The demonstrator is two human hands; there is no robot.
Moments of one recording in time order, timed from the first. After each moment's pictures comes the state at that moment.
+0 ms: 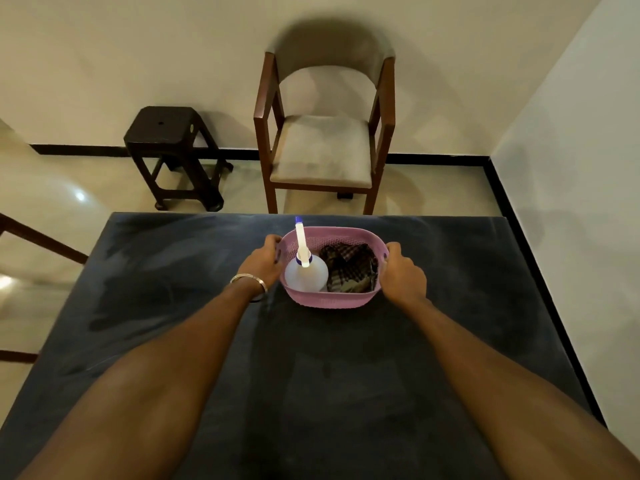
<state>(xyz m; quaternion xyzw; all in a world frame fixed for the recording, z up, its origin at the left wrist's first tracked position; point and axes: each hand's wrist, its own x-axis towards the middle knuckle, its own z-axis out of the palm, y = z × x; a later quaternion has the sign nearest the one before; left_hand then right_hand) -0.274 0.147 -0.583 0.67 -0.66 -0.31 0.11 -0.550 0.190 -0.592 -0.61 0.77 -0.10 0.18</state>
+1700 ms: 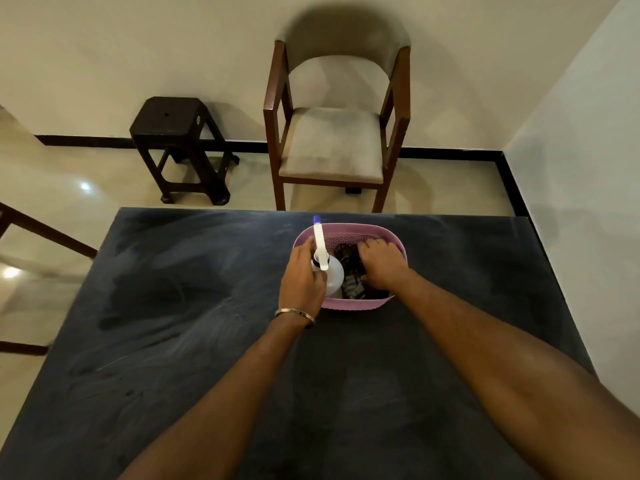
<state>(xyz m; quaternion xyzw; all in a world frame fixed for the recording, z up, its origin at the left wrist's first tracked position) -0.322 0.188 -0.586 0.63 -0.63 -0.29 0.36 -0.504 0.136 -0.597 -0.78 0.61 0.11 0.09</state>
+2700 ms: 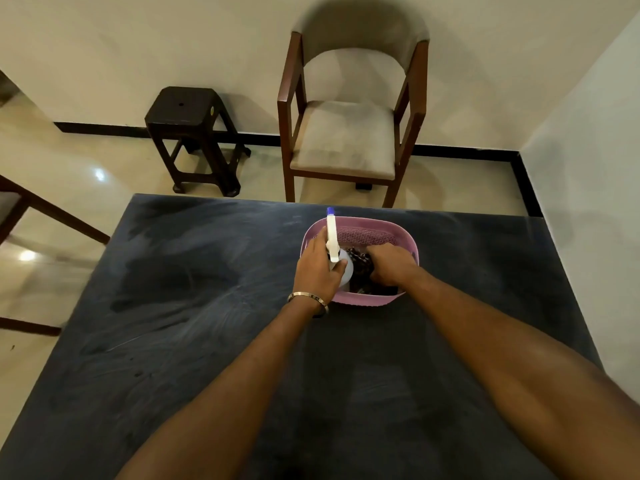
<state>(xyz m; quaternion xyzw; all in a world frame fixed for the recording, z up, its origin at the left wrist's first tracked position) -0.329 0.179 -0.594 0.64 -0.64 -0.29 0.32 -0.502 0.139 -0.602 -0.76 0.61 0.09 0.18</state>
